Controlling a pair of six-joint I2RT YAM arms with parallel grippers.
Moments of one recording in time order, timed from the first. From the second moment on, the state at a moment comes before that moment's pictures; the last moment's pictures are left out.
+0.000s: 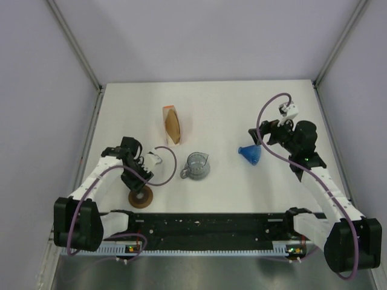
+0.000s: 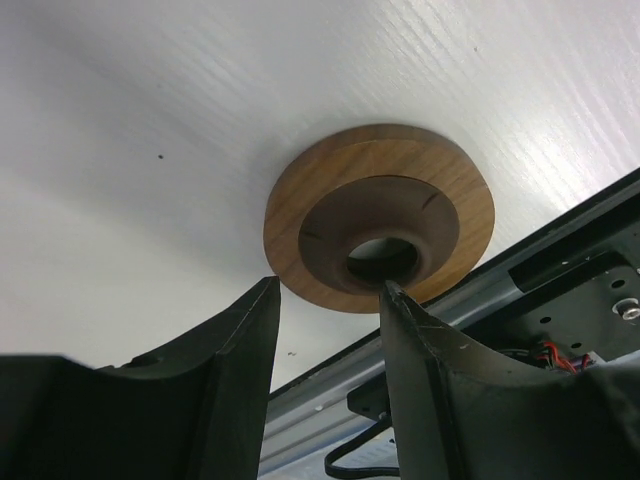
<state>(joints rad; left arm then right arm) -0.13 1.19 0.76 -1.02 0.12 0.66 0.11 1.00 0.62 0.15 -0.41 0.12</state>
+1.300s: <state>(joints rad) -0.10 1.28 1.34 -1.05 0.74 0.49 0.77 1.35 0.97 0.21 -0.67 -0.01</state>
